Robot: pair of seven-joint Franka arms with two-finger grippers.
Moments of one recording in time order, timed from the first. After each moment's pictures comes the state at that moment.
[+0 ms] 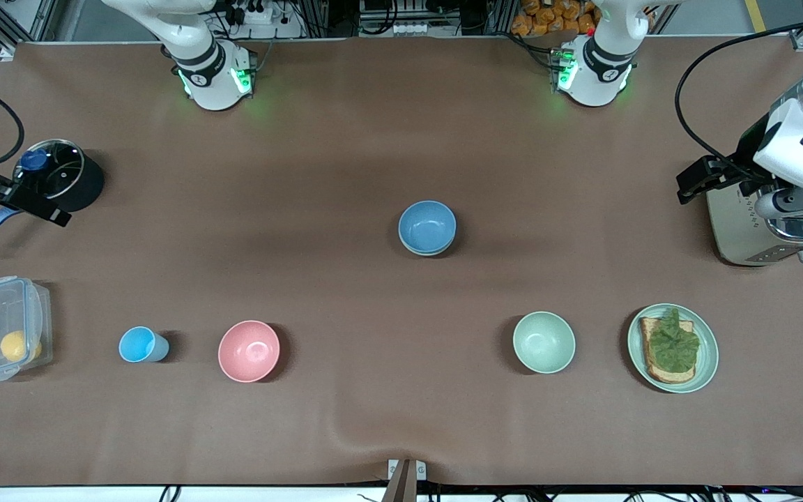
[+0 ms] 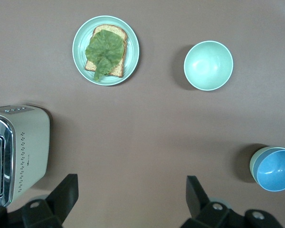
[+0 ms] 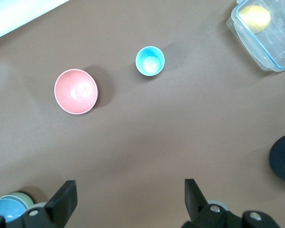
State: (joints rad) left arm 0.08 0.04 -0.23 -1.55 0.03 1.59 -0.27; right arm -0.07 0.06 0.01 -1.53 0.11 1.61 0.32
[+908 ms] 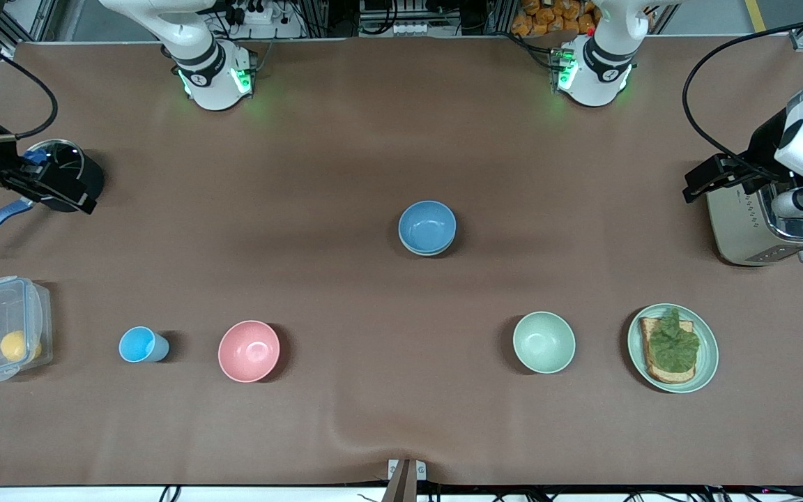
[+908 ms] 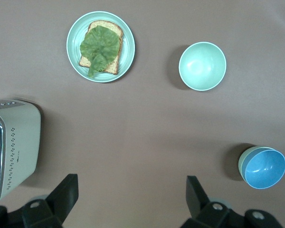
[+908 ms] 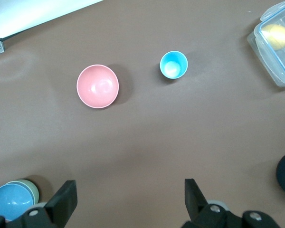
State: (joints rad) left arm 0.08 0.03 -0.20 -1.55 -0.03 1.58 -0.27; right arm 0.02 0.02 0.01 -1.53 0.09 1.63 0.31
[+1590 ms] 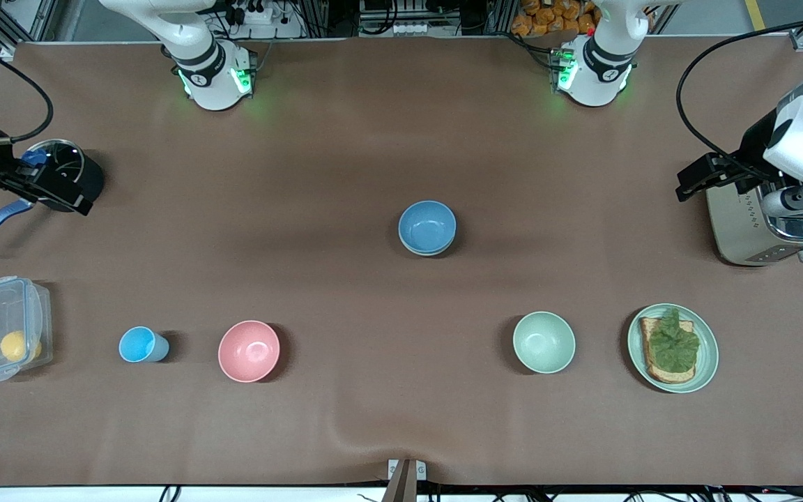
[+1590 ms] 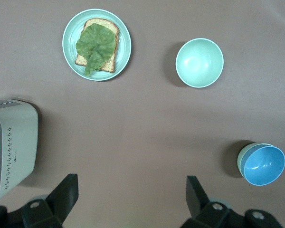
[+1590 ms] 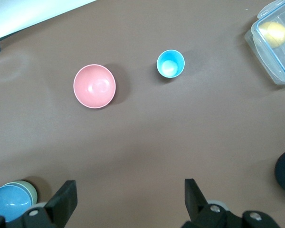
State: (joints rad) left arm 0.07 0.03 -0.21 -1.55 -0.03 1.58 -0.27; right arm 0.02 0.02 0.00 -1.54 0.09 1.63 0.31
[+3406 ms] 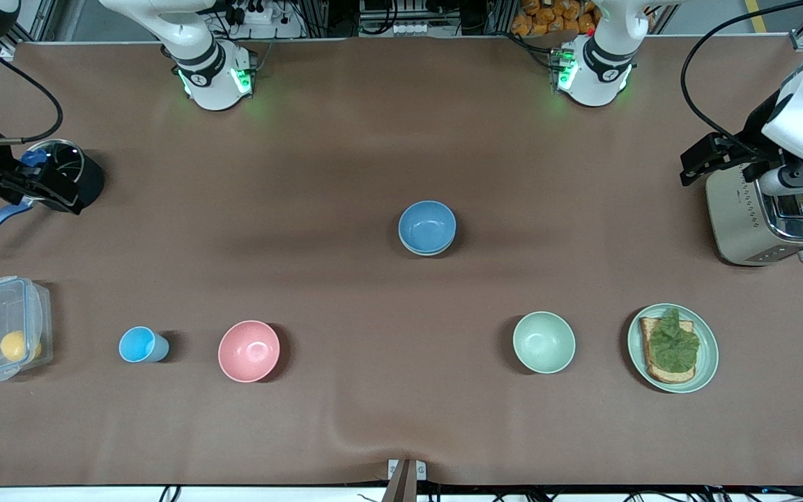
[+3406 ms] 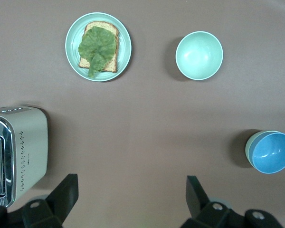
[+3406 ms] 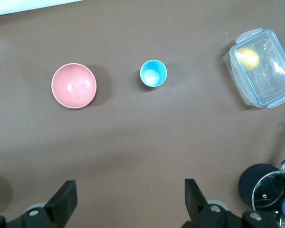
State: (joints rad) left arm 0.06 -0.01 -0.20 -1.57 -0.01 1.57 -0.19; right arm 0.02 0.02 0.02 -1.54 -0.03 1.63 0.22
